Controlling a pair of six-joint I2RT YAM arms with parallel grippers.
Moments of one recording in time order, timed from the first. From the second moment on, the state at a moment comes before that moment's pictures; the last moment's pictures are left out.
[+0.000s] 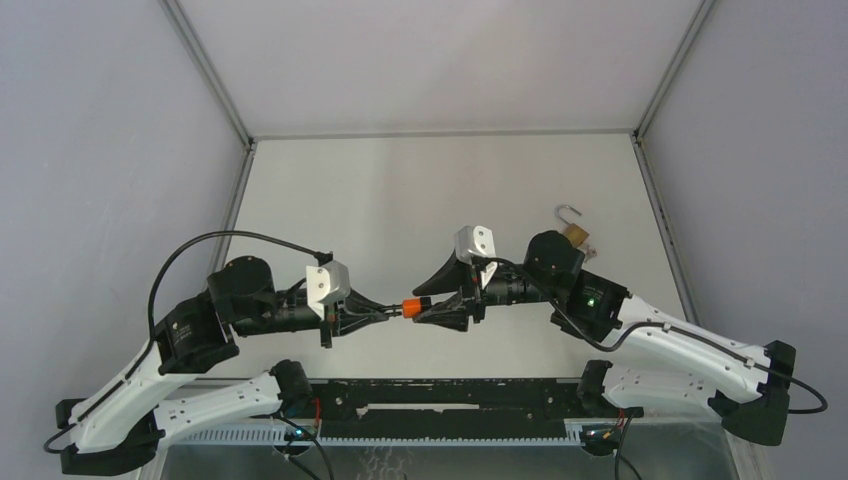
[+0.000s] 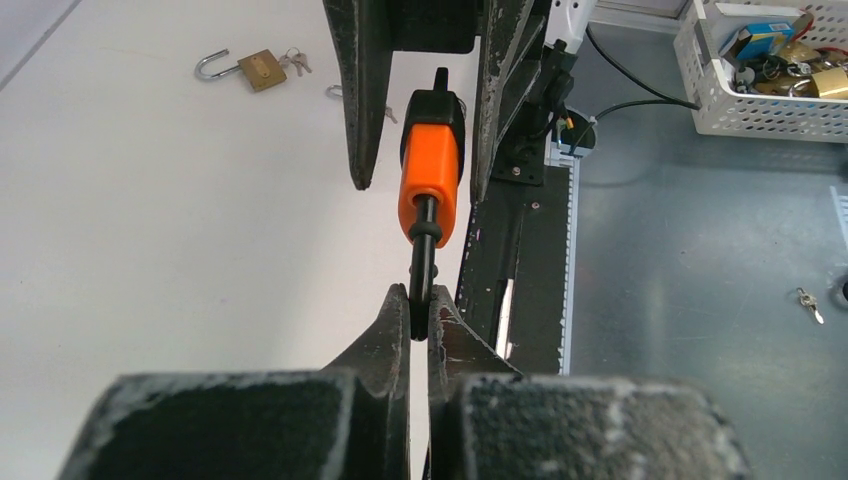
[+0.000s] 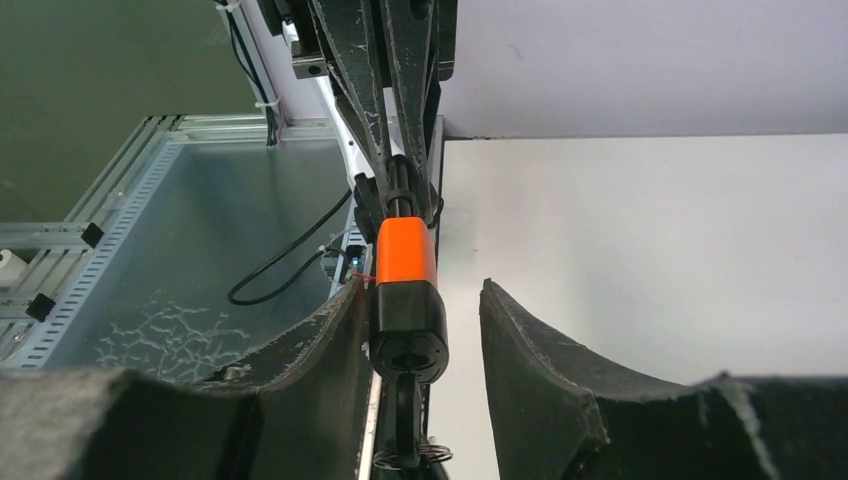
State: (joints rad) left arm -1.05 0.65 1.11 -0.71 0.33 0.05; right arm 1.05 0.96 0.94 -0.01 -0.57 0.07
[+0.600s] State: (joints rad) left arm -1.05 0.65 1.11 -0.71 0.35 0.05; right arm 1.04 0.97 0.94 -0.02 -0.58 0.07
